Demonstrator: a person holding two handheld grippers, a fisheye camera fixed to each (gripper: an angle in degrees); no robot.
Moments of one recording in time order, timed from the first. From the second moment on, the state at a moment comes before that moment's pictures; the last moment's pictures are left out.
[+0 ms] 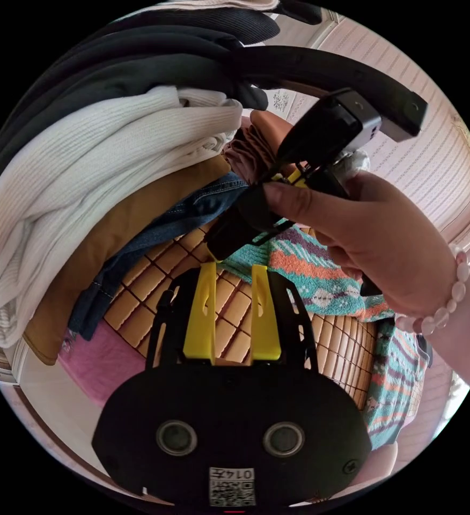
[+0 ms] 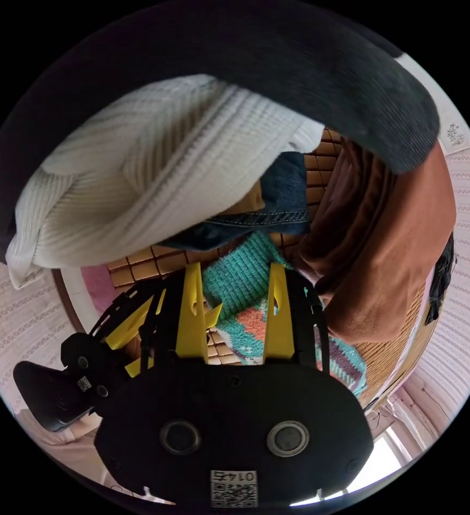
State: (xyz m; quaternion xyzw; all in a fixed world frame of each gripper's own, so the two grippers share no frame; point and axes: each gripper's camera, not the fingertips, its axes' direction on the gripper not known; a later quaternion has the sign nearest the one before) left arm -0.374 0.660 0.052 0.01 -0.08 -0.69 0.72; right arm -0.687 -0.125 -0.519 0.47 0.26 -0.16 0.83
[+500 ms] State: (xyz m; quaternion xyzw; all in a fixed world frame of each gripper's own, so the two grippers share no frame) left arm -0.387 0.654 0.052 0.04 -0.04 -0.67 0.74; right arm -0.635 -0.101 -0.490 0.48 0.24 -0.18 0.82
